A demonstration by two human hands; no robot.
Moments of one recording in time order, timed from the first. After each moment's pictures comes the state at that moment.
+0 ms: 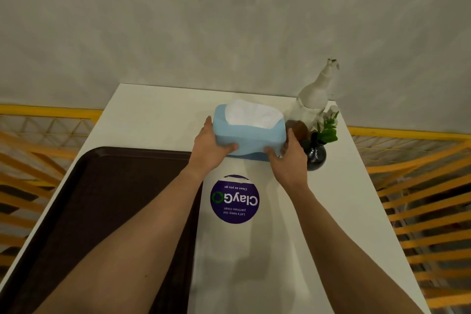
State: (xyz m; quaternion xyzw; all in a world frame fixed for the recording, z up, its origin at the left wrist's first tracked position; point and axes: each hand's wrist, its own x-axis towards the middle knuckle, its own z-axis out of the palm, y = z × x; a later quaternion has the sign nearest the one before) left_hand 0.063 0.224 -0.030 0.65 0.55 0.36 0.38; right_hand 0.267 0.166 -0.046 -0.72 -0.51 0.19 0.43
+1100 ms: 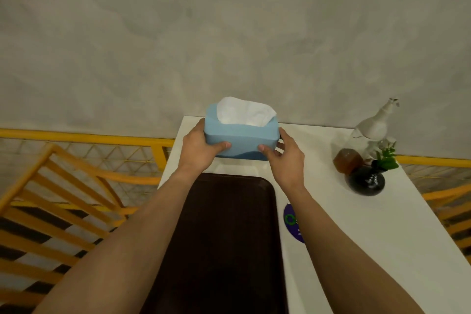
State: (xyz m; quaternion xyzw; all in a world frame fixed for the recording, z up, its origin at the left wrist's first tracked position) left_hand -0.148 0.250 0.046 0.65 0.55 0.44 0.29; right_hand 0.073 0.210 0.016 -0.64 -0.53 0.22 0.51
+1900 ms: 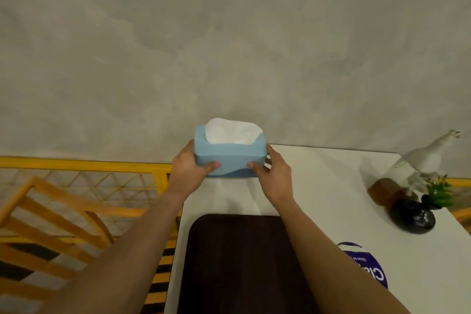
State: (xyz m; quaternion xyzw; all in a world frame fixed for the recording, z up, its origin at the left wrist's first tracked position) left_hand -0.245 0.401 -0.033 0.64 0.55 0.43 0.32; right_hand -0.019 0.358 -0.039 -0.67 -0.53 0.23 0.46
